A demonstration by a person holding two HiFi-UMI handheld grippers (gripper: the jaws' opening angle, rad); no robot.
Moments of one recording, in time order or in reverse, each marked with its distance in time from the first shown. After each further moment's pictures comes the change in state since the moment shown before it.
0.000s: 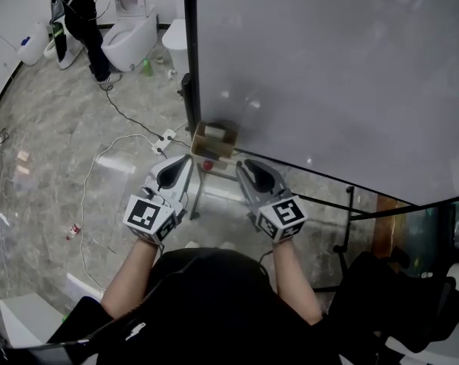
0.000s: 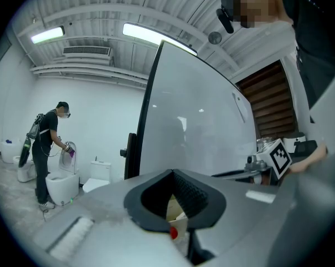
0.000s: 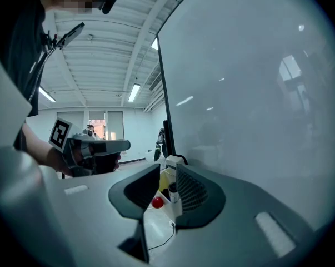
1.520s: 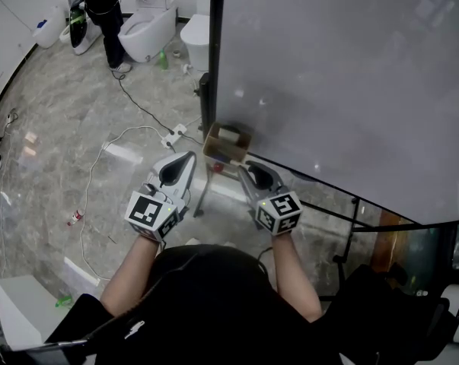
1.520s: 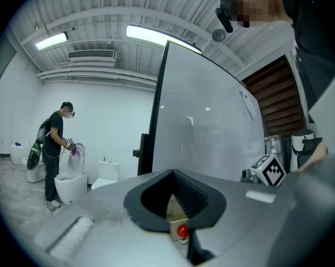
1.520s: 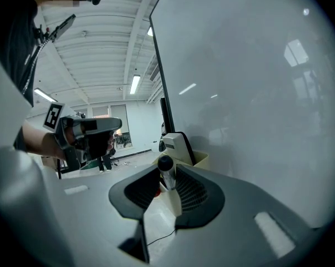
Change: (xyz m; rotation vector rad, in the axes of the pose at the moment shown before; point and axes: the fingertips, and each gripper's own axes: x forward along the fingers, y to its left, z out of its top) left arm -0.004 0.024 0.000 -0.003 -0.003 0.070; right arm 0.041 -0.011 -0.048 0.041 0.117 0.062
